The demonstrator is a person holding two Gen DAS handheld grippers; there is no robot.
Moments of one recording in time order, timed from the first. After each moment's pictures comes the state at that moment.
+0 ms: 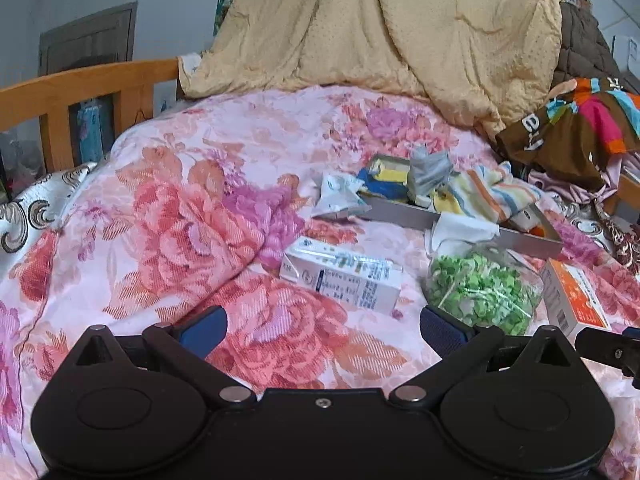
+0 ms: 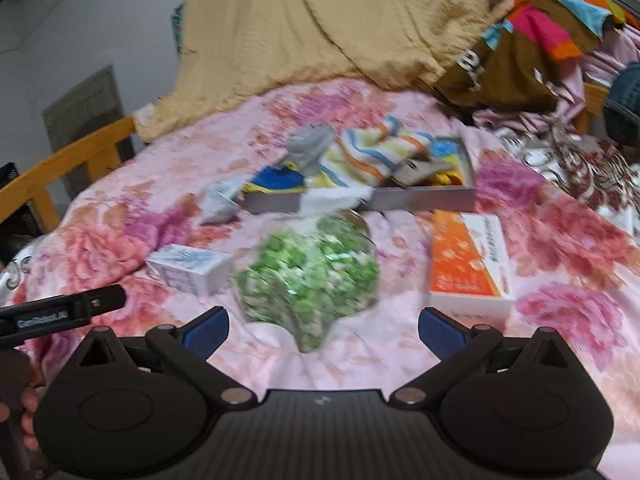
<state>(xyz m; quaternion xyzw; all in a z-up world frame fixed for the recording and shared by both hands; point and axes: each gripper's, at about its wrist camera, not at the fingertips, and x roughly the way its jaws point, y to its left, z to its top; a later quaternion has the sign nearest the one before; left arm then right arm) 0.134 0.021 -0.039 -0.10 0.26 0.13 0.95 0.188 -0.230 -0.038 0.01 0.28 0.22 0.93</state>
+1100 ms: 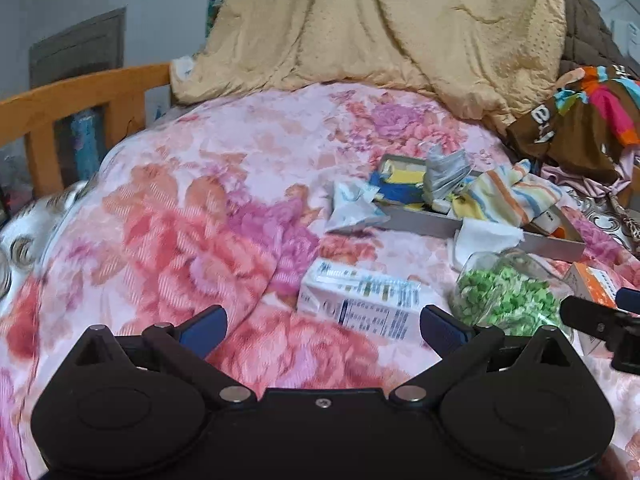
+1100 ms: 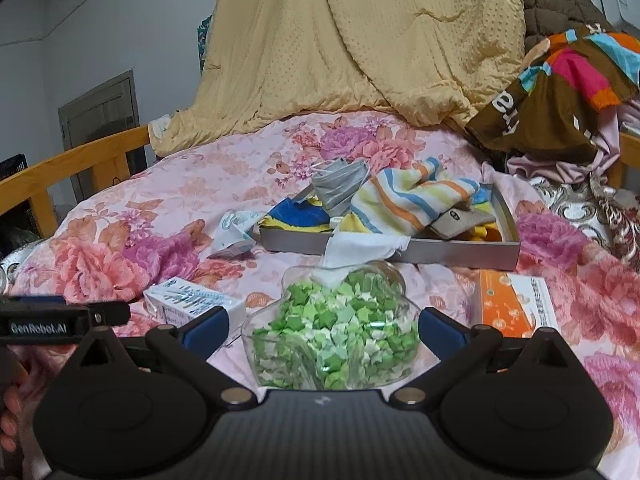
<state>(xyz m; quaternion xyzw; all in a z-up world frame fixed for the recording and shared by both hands) 0.173 0.048 -0.036 -0.08 0.27 0.12 0.95 0.225 -0.183 -0.045 -0.03 0.23 0.22 0.95</state>
